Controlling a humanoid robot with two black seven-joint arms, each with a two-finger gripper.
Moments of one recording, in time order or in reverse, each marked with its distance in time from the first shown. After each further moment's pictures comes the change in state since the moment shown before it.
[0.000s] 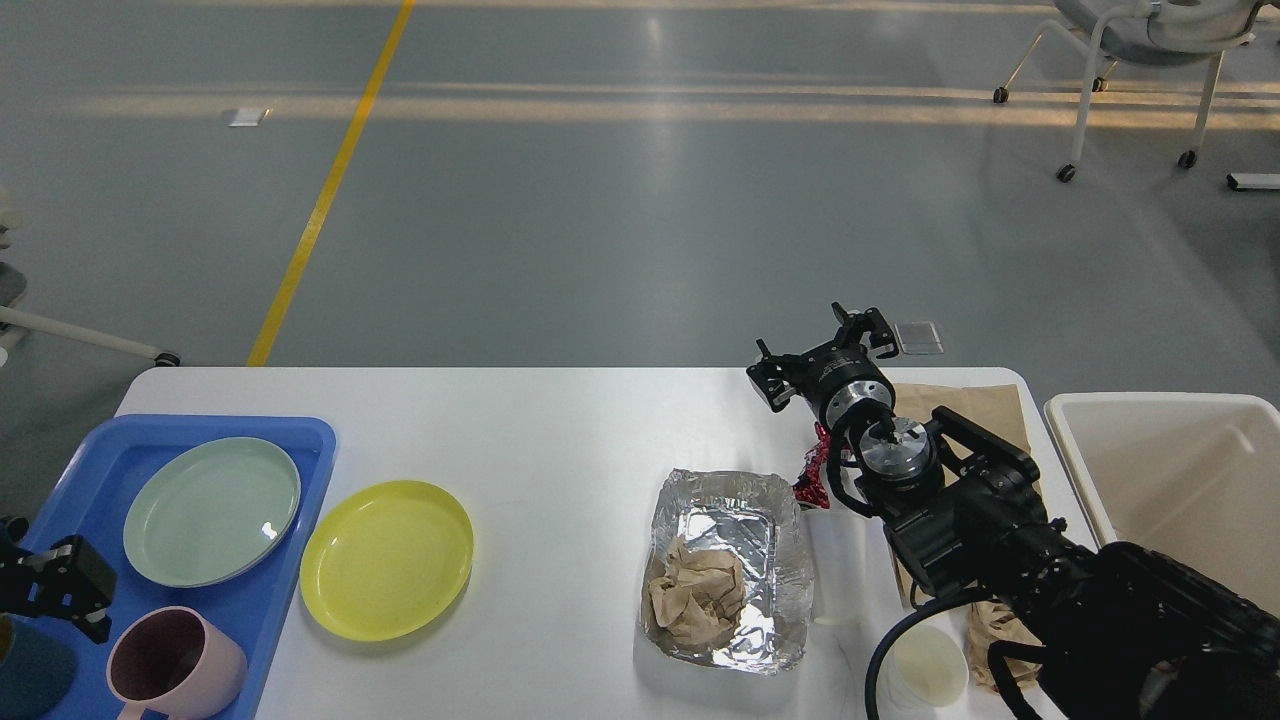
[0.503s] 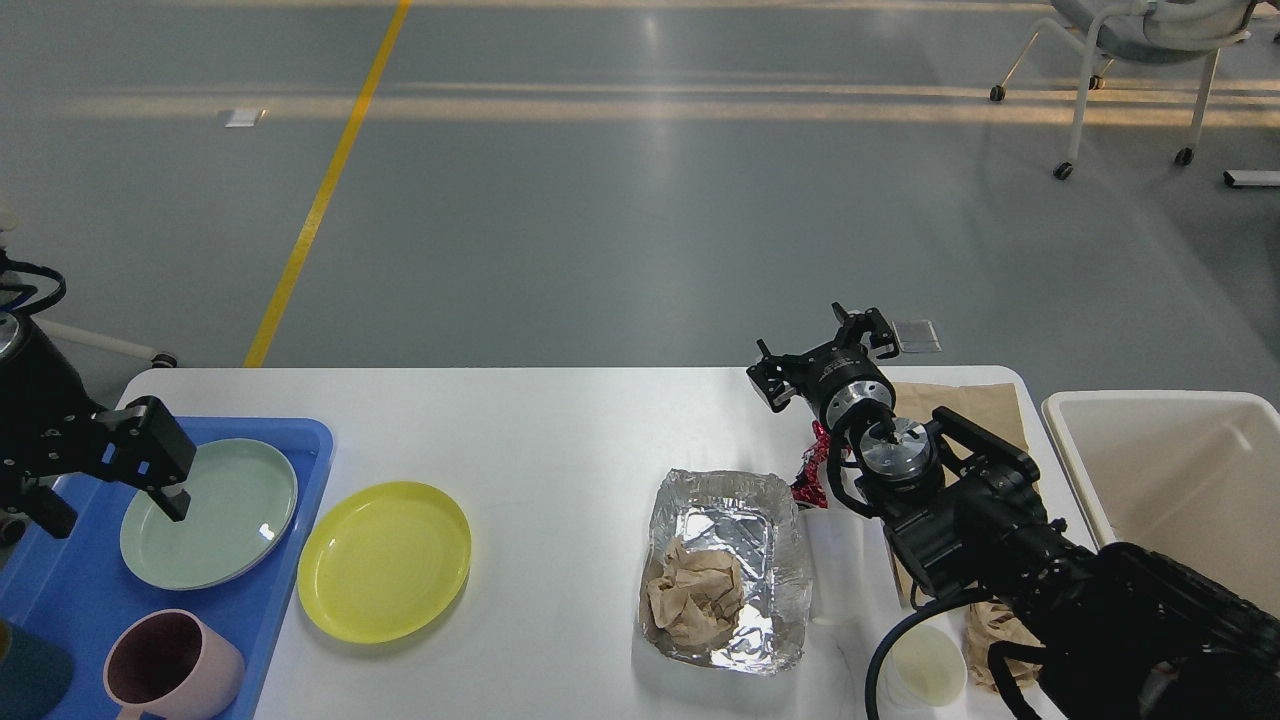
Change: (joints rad) left arm -0.536 -0.345 0.378 -0.181 -0.157 -0.041 -0.241; right arm -0.001 0.000 0.000 -0.001 0.000 0.000 -0.001
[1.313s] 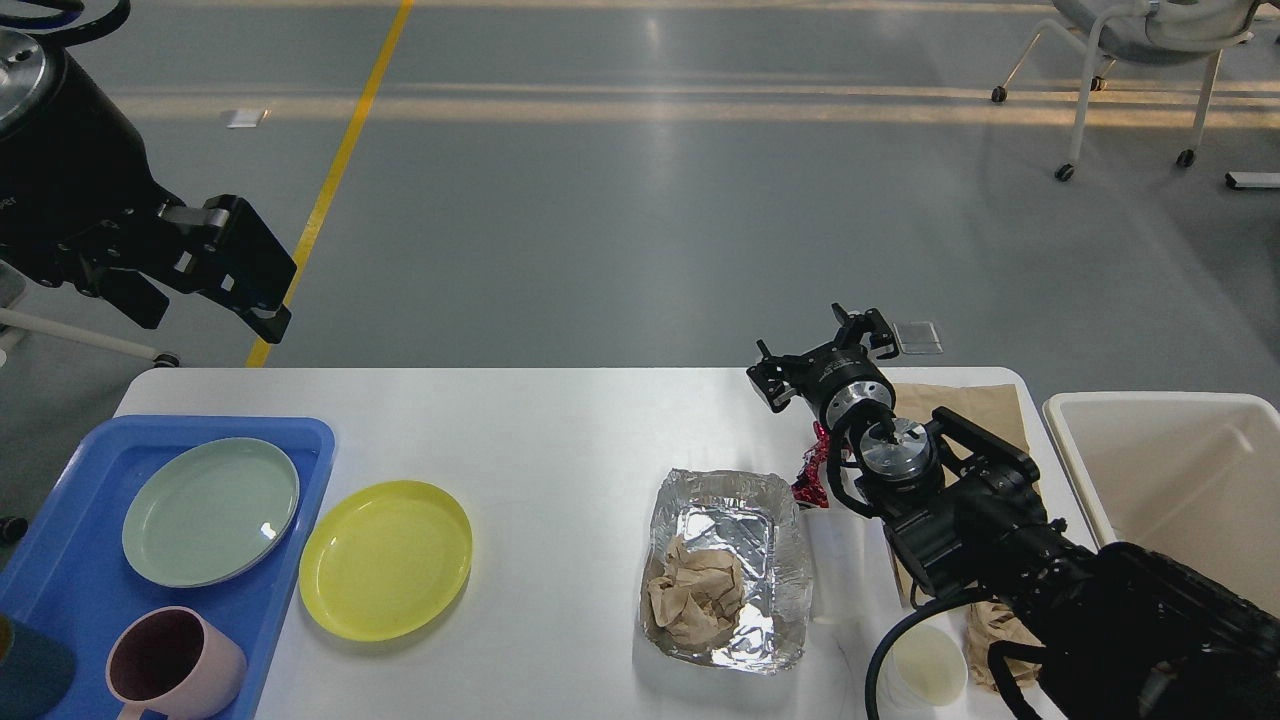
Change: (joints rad) left arm -0.511 -0.239 0.018 -0.147 -0.021 0.000 -0.121; right arm 0.000 0.000 -0.001 0.000 0.000 0.000 0.001
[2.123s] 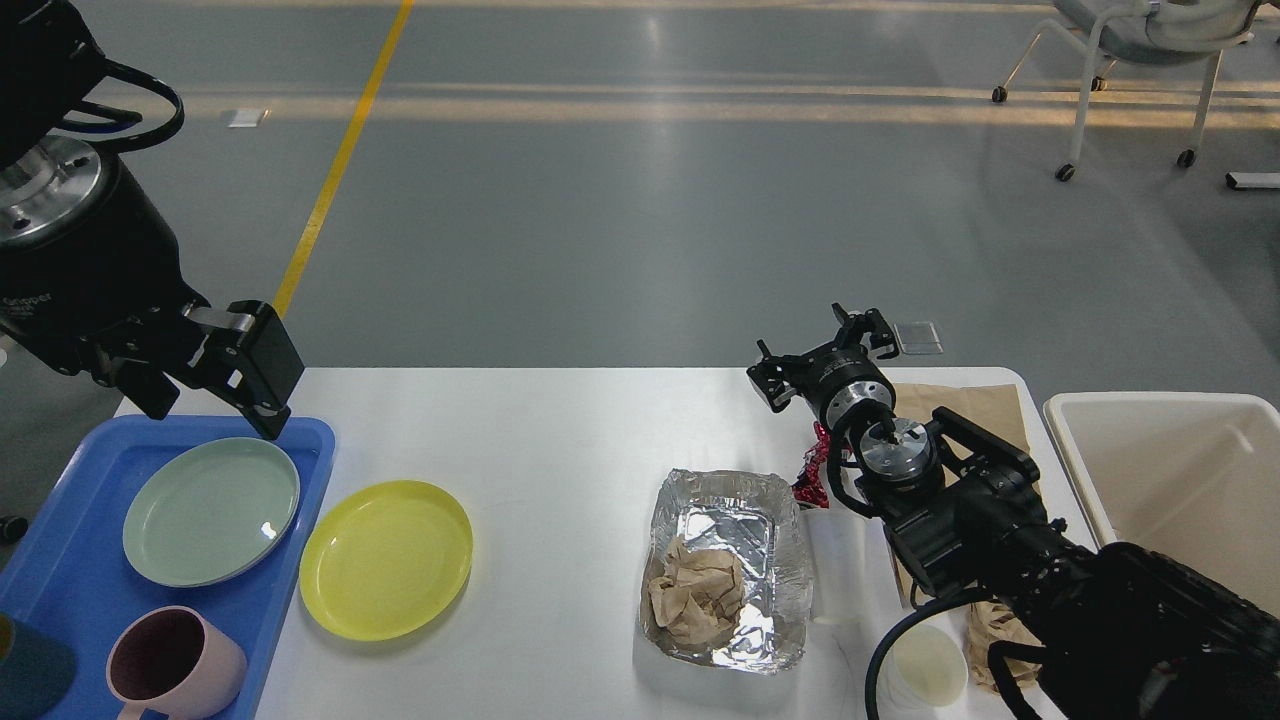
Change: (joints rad) left arm 0.046 -0.042 -0.007 -0.107 0.003 0.019 0.019; right arm 0.000 0.000 0.000 -0.001 0.000 0.000 0.000
